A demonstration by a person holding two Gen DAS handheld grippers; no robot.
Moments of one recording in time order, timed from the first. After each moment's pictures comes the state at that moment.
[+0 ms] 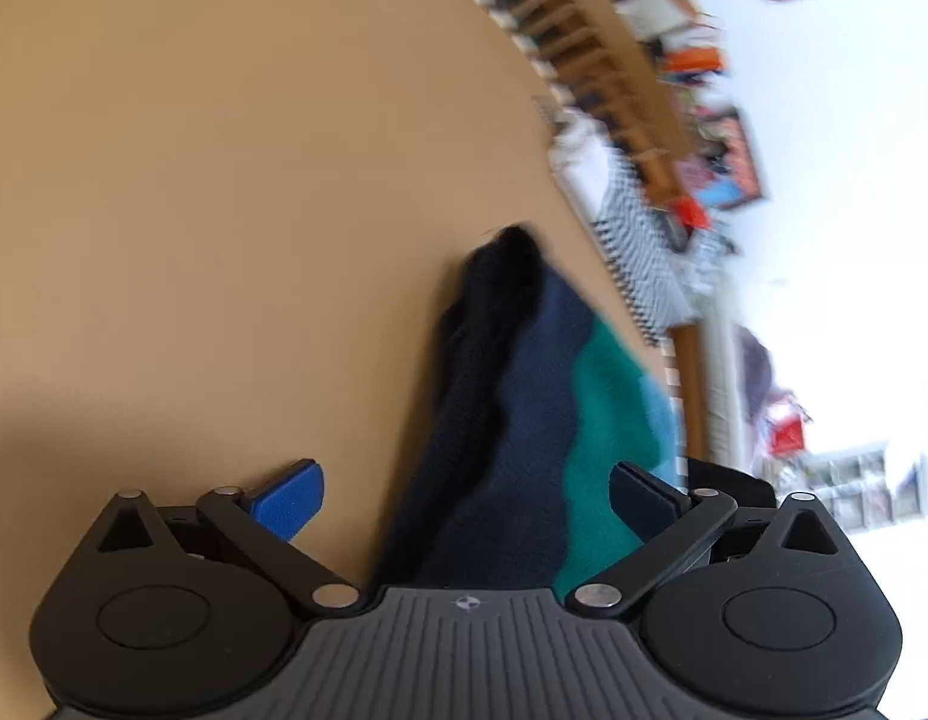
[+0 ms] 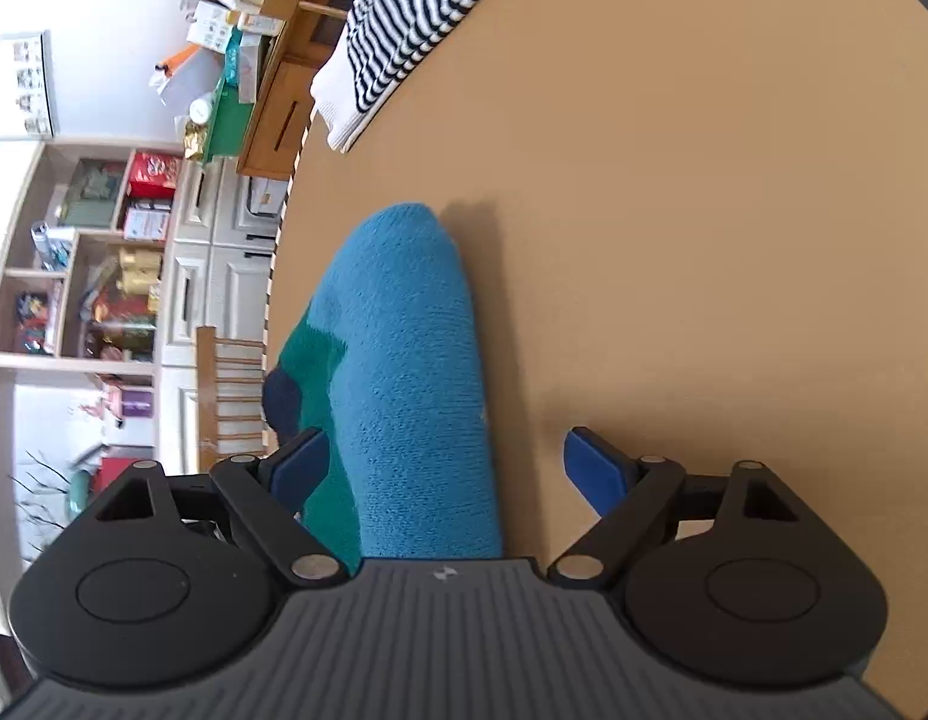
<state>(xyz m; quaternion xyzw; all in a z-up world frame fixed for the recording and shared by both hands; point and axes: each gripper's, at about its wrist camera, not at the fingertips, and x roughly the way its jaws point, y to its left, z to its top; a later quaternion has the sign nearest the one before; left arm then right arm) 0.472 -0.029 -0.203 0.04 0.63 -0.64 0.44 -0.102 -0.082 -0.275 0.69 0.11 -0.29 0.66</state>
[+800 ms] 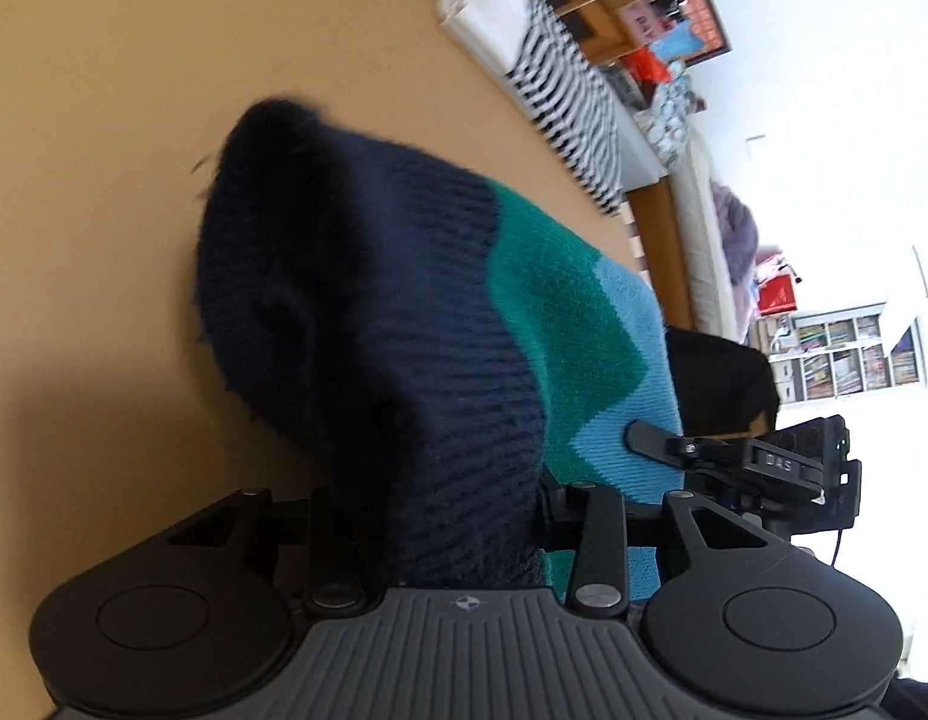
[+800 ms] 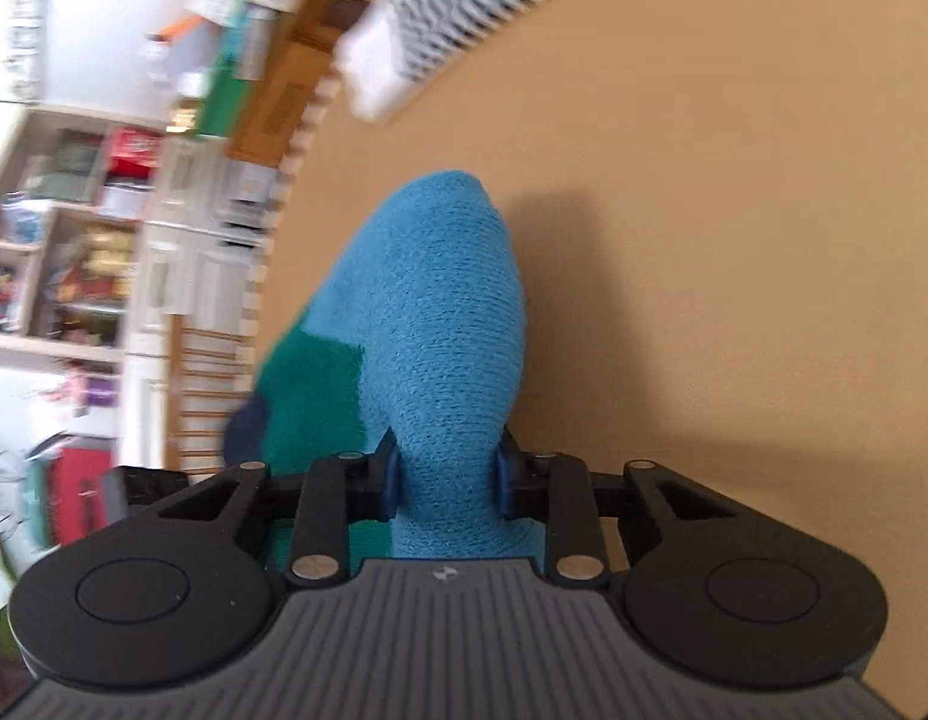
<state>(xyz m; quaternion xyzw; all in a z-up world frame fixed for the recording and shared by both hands) 0.376 -0.086 -0.207 0.14 0.63 -0.68 0.35 -0.052 -0.072 -0.231 0.66 0.12 -0.31 0.68</state>
